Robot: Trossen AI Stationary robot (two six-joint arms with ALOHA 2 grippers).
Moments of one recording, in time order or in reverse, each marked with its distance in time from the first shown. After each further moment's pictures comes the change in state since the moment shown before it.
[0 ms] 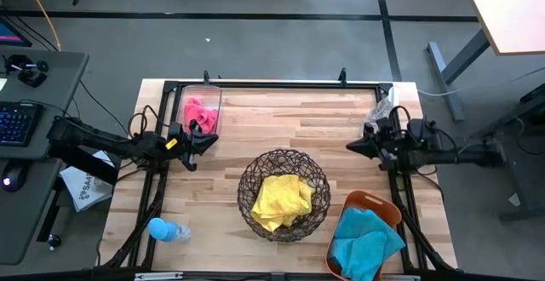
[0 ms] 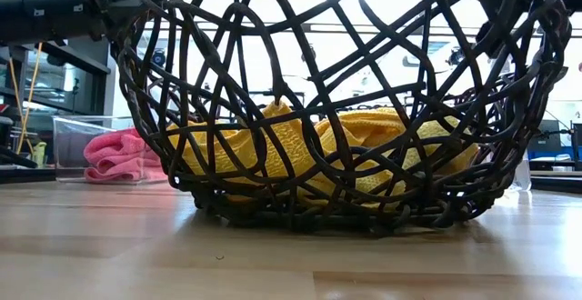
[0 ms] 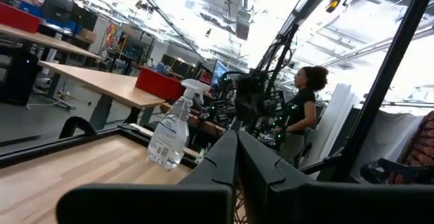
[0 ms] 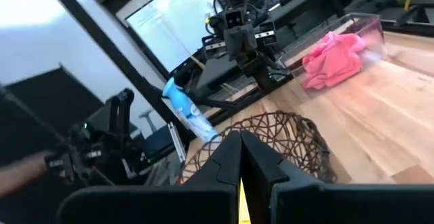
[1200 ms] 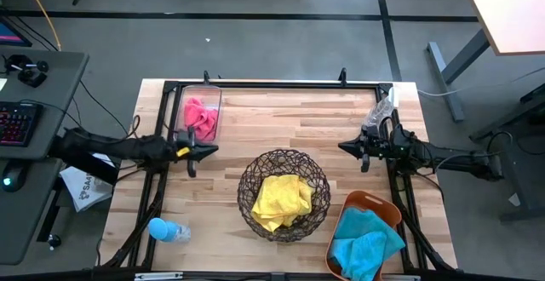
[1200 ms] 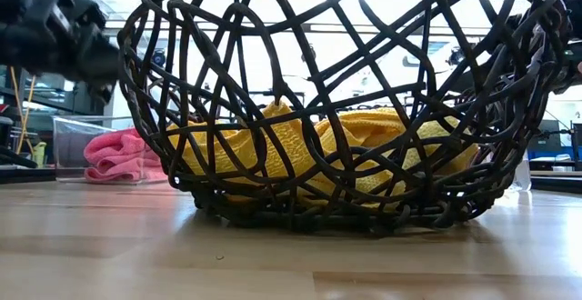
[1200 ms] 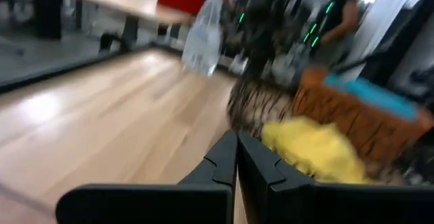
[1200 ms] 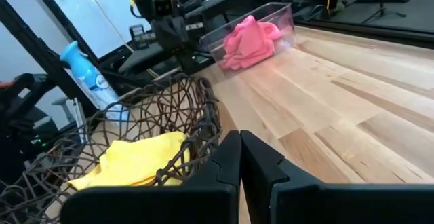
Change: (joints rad) left arm -0.002 -0.377 0.002 -0.783 0.018 0.001; right arm -0.152 -0.138 -0.341 0.090 0.062 -0.175
